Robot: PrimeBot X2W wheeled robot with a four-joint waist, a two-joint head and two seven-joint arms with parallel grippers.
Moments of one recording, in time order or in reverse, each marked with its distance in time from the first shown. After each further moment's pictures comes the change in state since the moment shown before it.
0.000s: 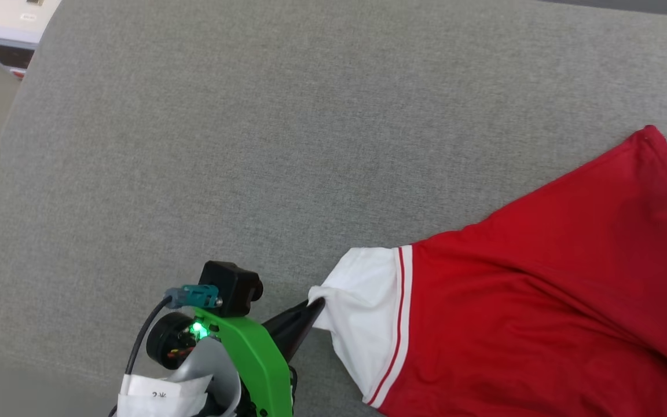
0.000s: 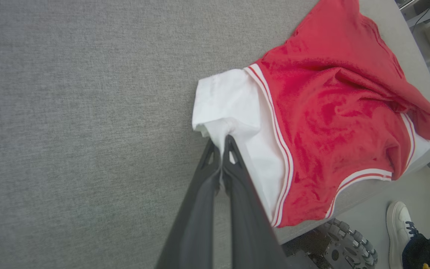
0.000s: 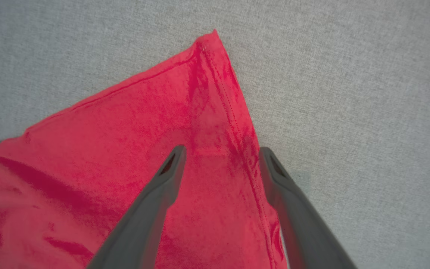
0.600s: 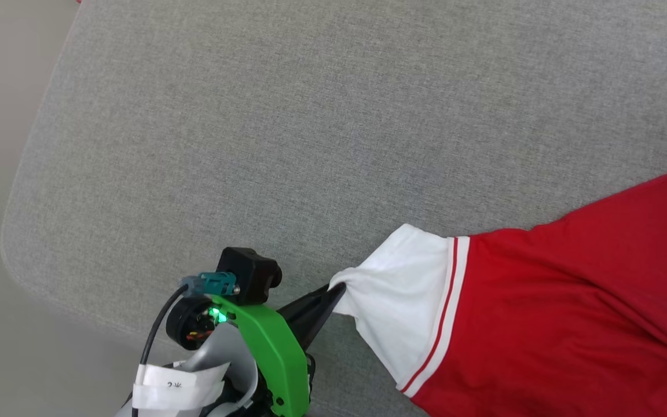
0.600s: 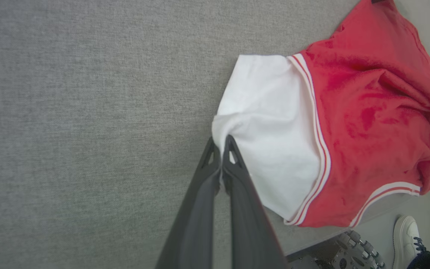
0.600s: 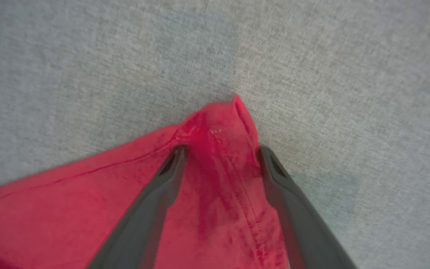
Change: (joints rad) left arm -0.062 -0.039 -0.031 0.025 0.009 -0.034 -0.027; right arm -0.119 -0.080 0.060 0.175 -0.053 0.000 0.008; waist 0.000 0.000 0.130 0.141
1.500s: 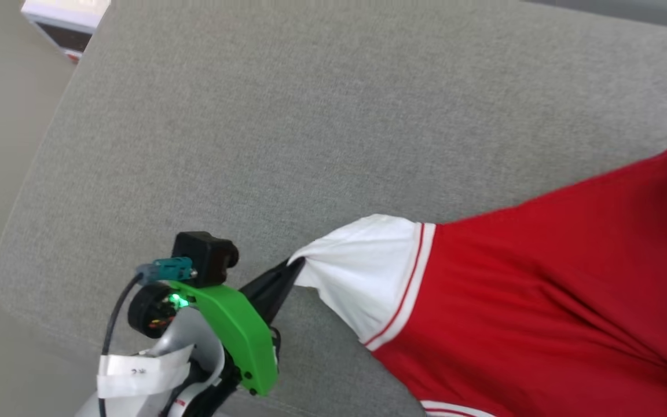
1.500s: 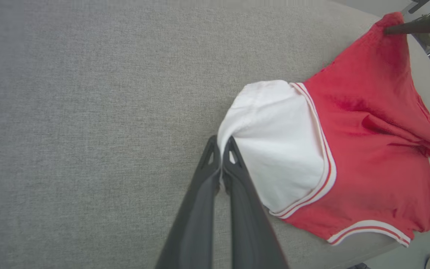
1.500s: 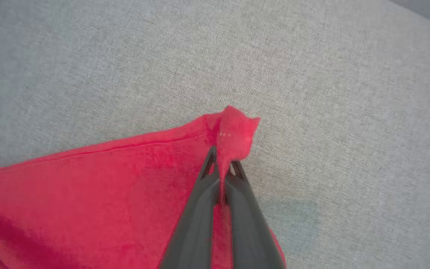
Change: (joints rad) left arm -0.005 0.025 0.076 0.035 0.000 0.036 -0.053; right arm 0.060 0.018 0.074 0.048 0.065 0.000 -0.348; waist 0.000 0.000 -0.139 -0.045
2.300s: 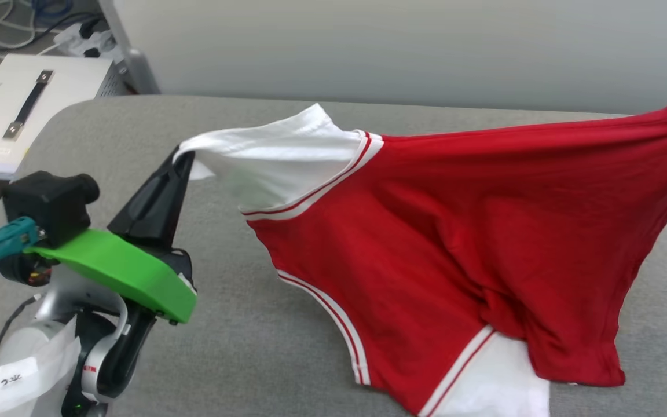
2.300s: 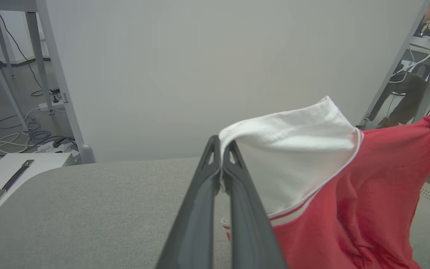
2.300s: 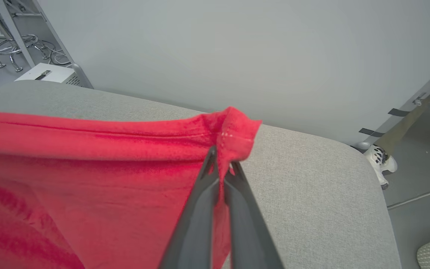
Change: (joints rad) left arm -0.042 0.081 0.232 -0.165 0.052 0.126 -0.115; right arm 0.152 -0.007 -0.047 -0.205 0.109 0.000 -0.317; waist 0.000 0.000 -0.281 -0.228
